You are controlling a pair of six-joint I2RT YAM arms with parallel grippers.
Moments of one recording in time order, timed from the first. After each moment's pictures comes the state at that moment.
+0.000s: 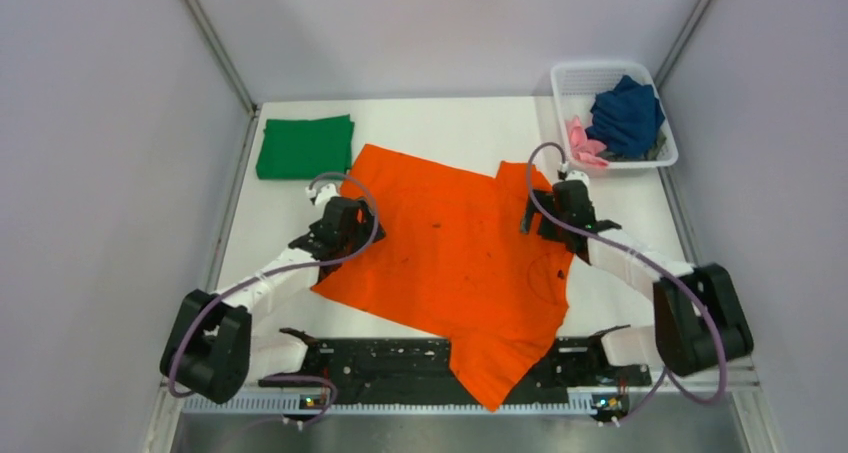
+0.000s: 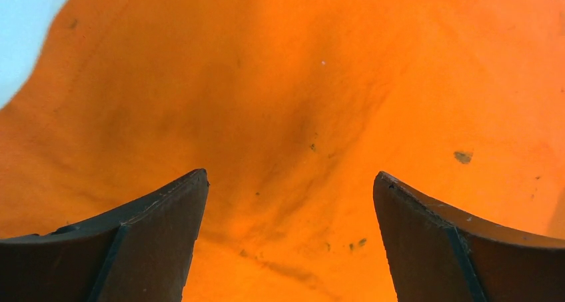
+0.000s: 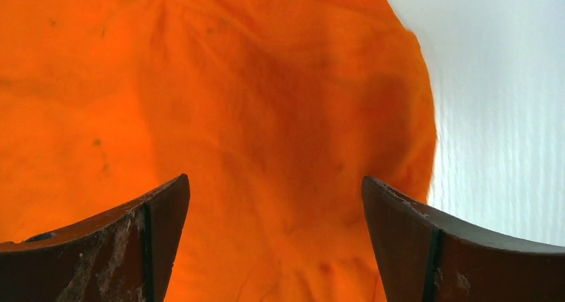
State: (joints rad) left arm -0.41 1.20 0.58 -0.16 -0.27 -0.78; right arm 0.30 1.24 0.59 -0.09 0.13 0.44
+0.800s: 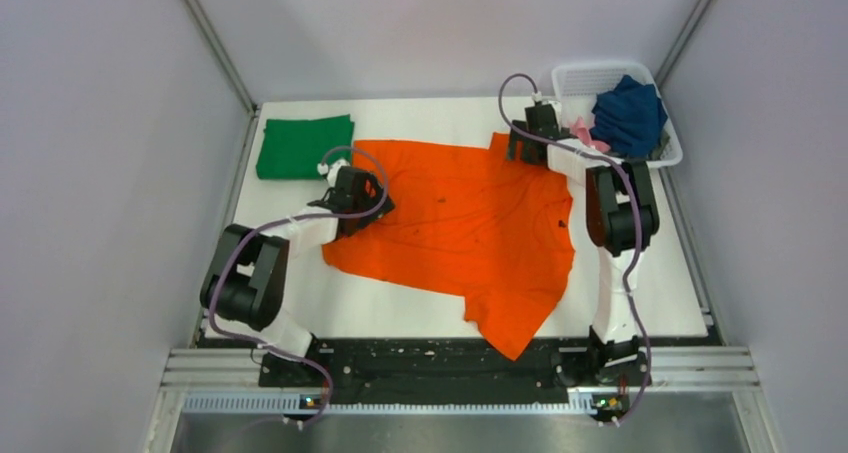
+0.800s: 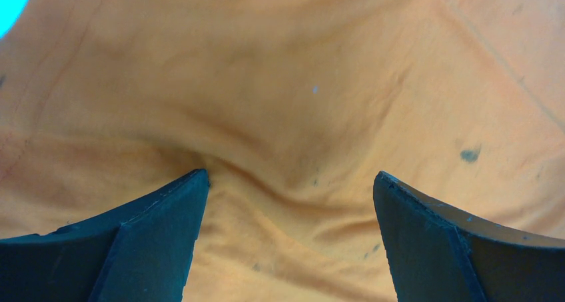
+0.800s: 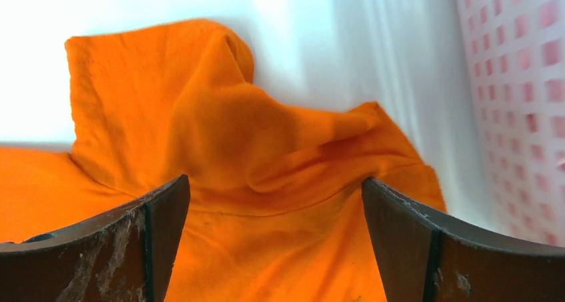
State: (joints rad) left arm -0.33 1.62 0.83 -0.03 -0.15 -0.82; right arm 0.23 2.13 1.51 -0.18 0.26 0.32
